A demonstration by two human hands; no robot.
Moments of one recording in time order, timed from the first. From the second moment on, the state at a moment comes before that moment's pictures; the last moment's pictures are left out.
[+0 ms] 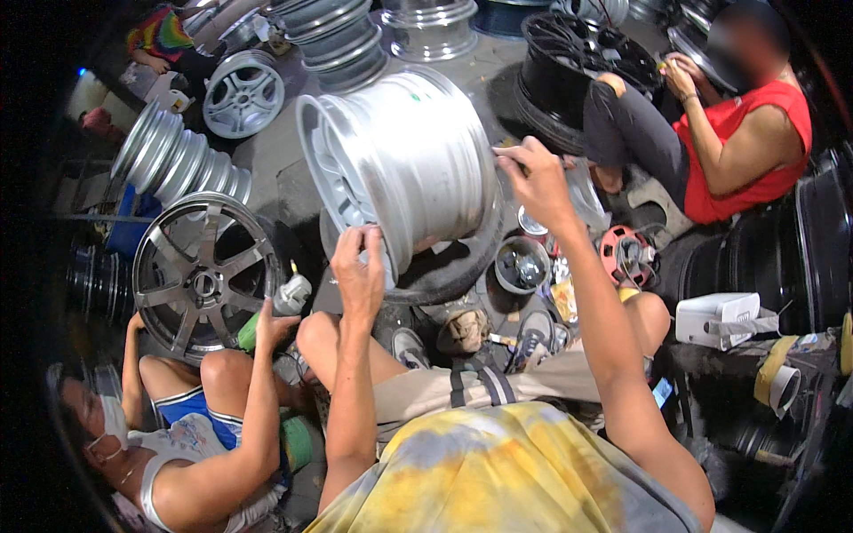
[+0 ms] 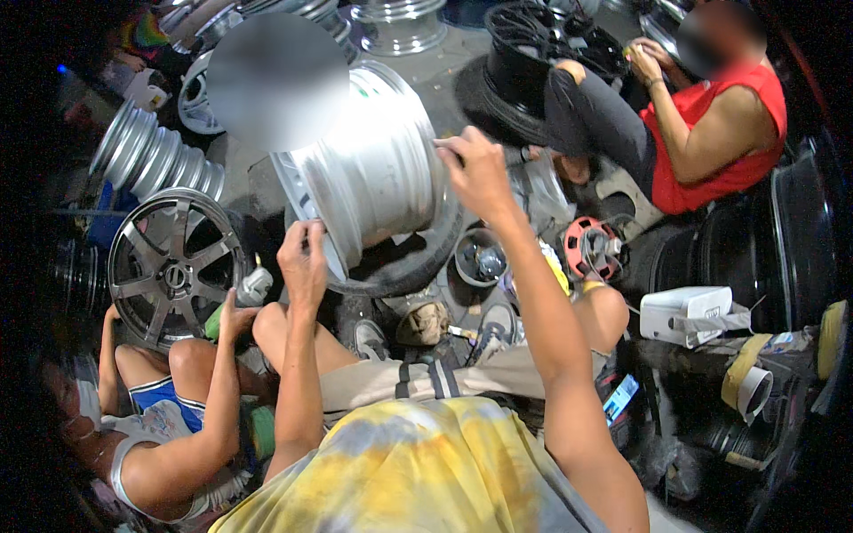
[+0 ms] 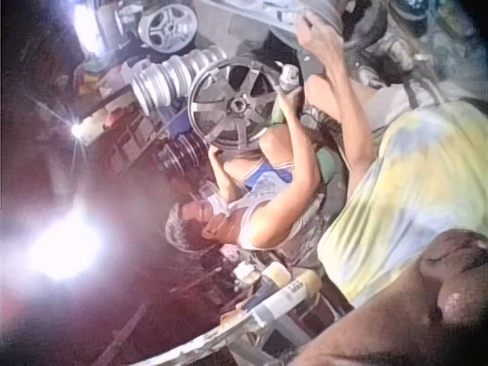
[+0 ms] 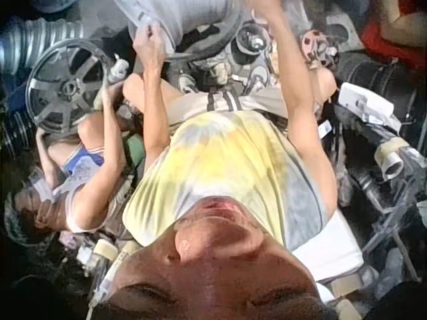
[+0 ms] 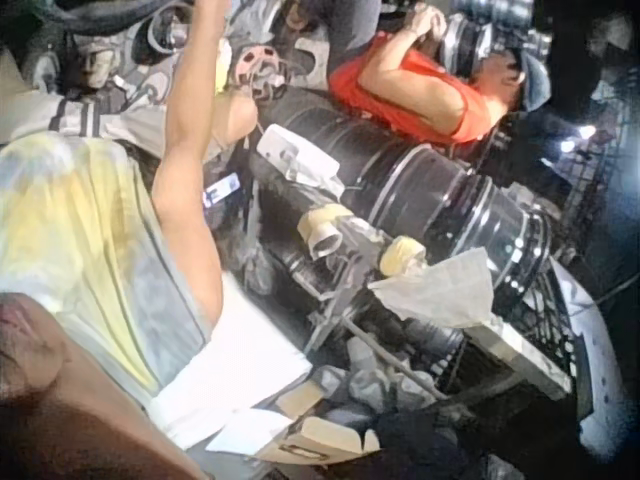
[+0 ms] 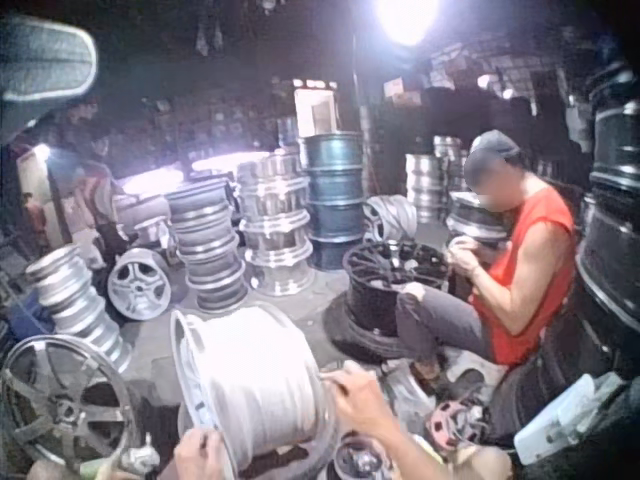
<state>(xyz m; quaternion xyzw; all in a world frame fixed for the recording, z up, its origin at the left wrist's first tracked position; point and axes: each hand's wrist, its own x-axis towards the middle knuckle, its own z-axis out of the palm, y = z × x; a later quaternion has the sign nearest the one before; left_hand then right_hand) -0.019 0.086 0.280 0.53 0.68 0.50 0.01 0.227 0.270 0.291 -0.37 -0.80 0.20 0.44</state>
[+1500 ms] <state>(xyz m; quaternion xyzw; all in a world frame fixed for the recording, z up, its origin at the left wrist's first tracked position) 0.020 0.025 0.266 0.58 0.54 0.40 0.48 0.093 0.273 0.268 -0.19 -0.89 0.08 0.40</state>
